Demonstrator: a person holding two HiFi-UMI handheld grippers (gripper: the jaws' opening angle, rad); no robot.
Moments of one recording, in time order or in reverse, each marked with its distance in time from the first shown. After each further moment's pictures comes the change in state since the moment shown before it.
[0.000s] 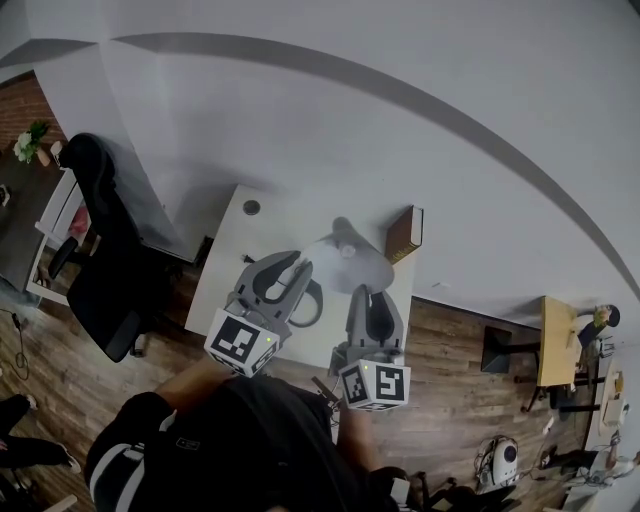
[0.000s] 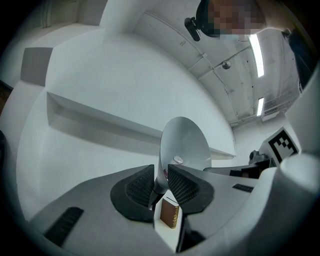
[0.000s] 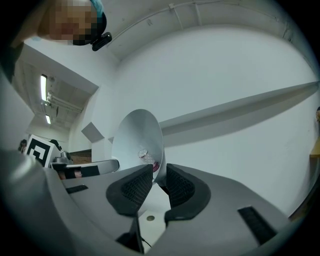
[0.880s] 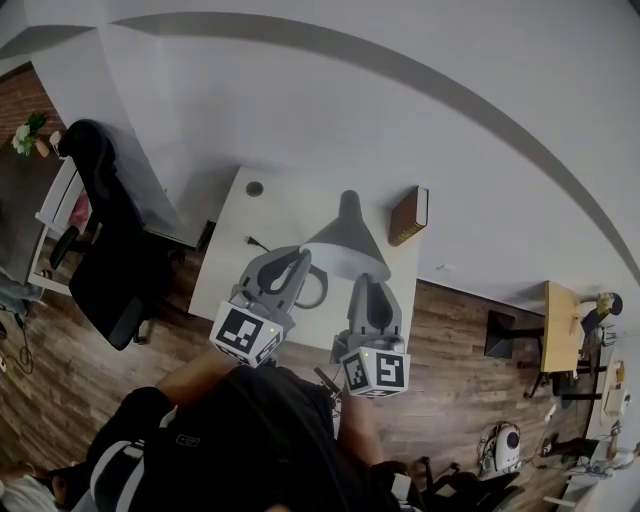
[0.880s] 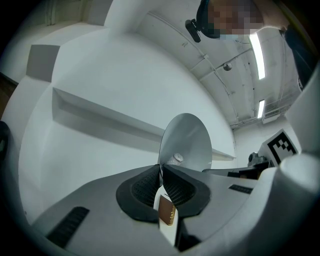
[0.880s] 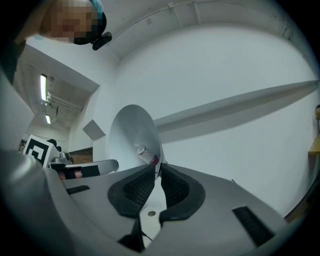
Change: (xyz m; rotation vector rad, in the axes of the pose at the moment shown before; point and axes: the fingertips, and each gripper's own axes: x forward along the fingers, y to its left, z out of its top) left arm -0.011 -0.004 -0.023 -0.031 0.005 0.007; right arm -0.008 0.001 -0.024 0.013 0.022 -0.003
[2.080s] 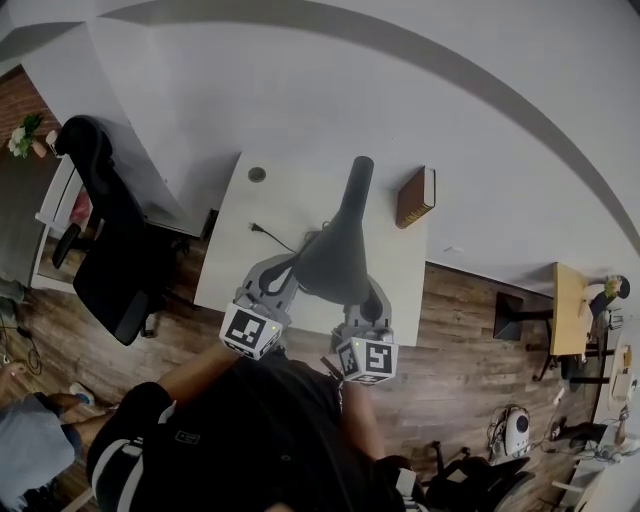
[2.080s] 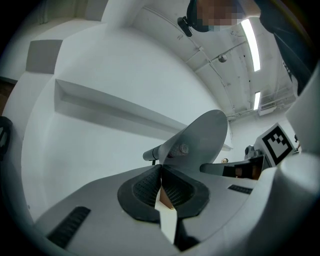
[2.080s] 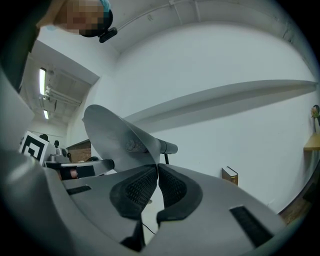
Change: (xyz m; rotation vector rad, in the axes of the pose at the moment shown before) left arm -0.025 0.006 -0.084 0.046 0.056 -0.024; right arm -0.014 -0.009 -0.086 -0.020 0.045 -0.035
